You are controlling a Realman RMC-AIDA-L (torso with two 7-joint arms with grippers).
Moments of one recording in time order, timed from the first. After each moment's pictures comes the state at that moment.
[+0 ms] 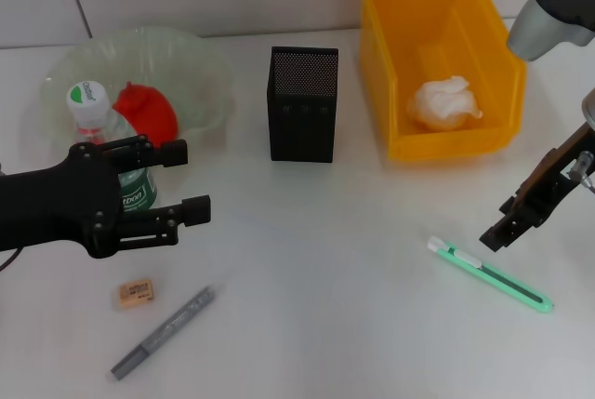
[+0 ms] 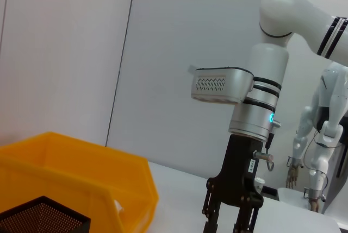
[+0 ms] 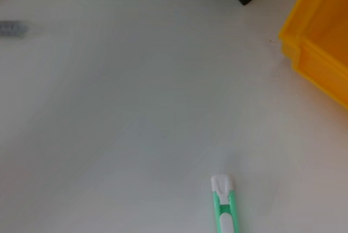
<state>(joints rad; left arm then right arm) -0.37 -2.06 0.91 0.96 1.71 1.76 -1.52 0.75 2.04 -0.98 -1.12 -2.76 -1.80 2.26</state>
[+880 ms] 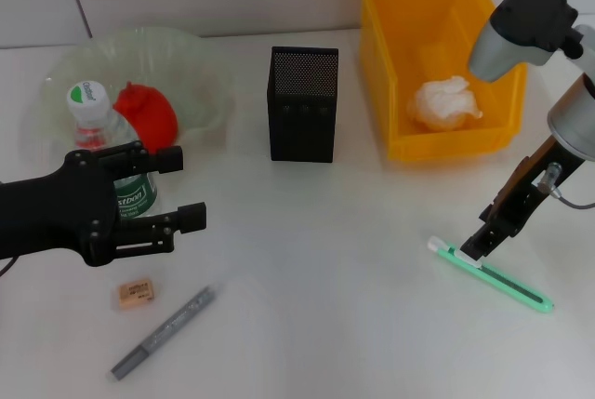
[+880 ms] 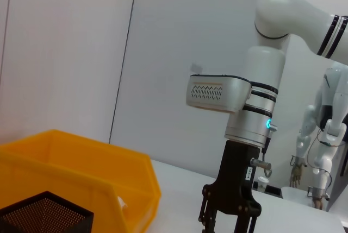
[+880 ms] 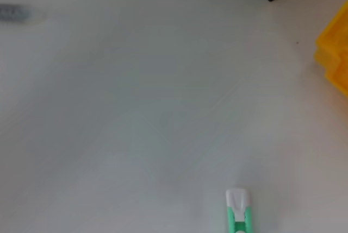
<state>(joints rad) -0.36 -2.06 0.91 0.95 1.71 1.76 -1.50 0.78 2.06 -1.05 -1.07 -2.77 -1.74 2.28</state>
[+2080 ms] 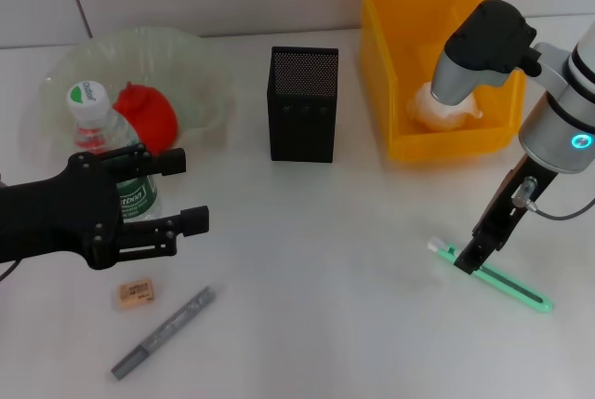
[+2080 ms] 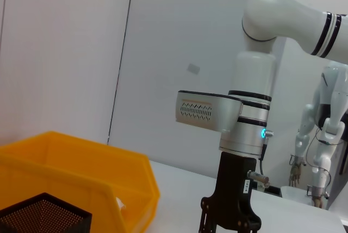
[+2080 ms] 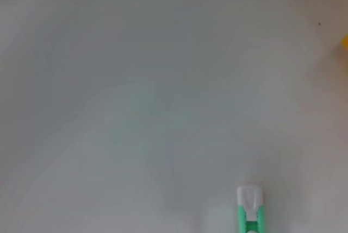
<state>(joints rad) -0.36 -2.06 0.91 0.93 1.71 1.76 -1.46 0.82 2.08 -1.16 -0.99 -2.80 -1.69 2.36</state>
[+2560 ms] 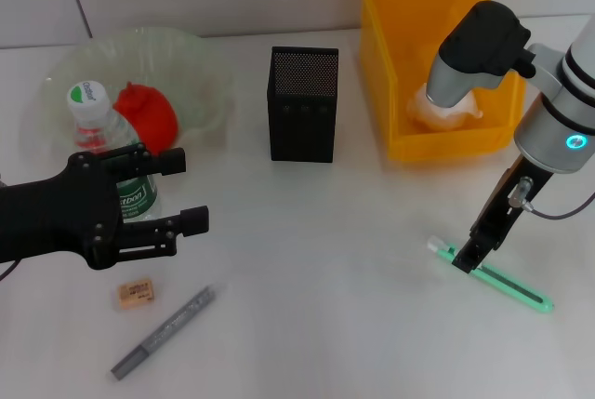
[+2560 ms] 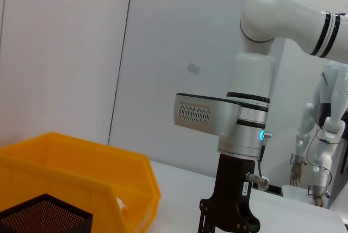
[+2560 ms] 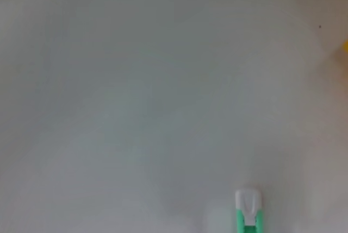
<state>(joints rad) -0.36 -2.06 0.91 0.93 1.71 1.76 -1.46 0.82 2.08 -1.18 -0.98 -2.80 -1.67 2.36</state>
